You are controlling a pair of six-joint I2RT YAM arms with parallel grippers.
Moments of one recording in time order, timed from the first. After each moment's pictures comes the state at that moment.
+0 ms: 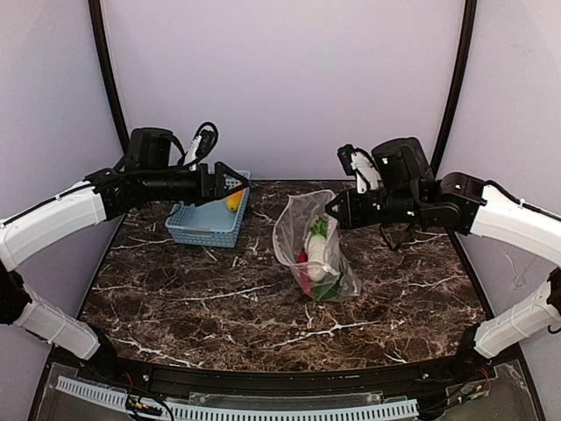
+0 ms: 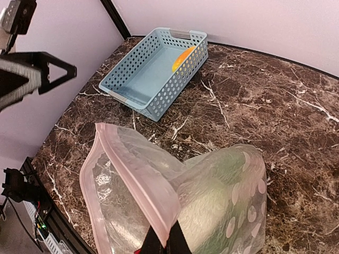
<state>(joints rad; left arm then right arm) -0.61 1.35 1.20 -0.28 0.39 -0.53 0.93 1.30 1.25 -0.50 0.10 0.44</state>
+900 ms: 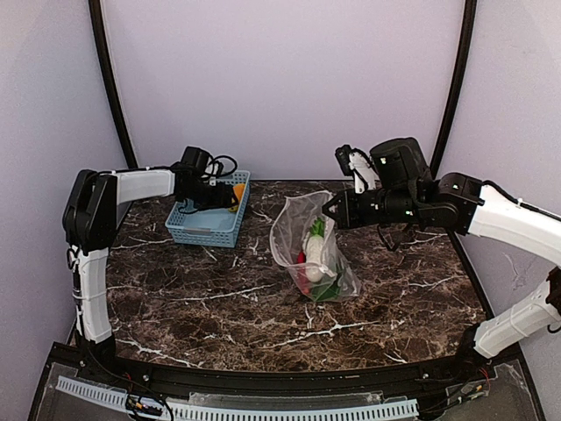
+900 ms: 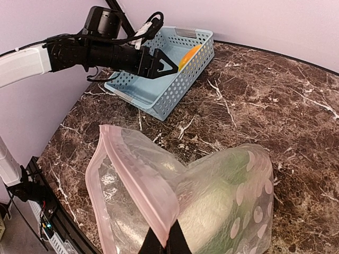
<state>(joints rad) -0.33 2.10 1.63 -0.35 0.20 -0.28 0.93 1.31 1.25 -0.49 0.07 0.45</state>
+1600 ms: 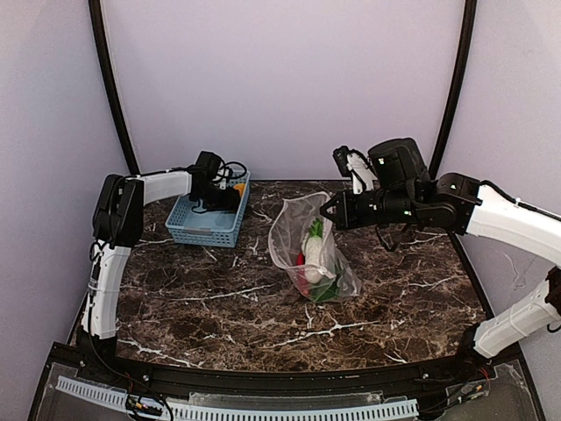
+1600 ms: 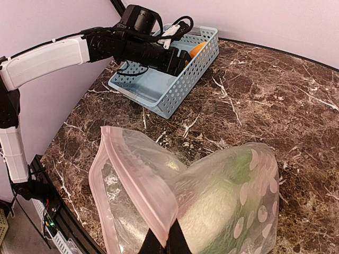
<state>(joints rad) -0.33 2.40 1.96 -0.47 0.16 -0.21 0.93 1.32 1.25 -0.48 0.05 0.46</state>
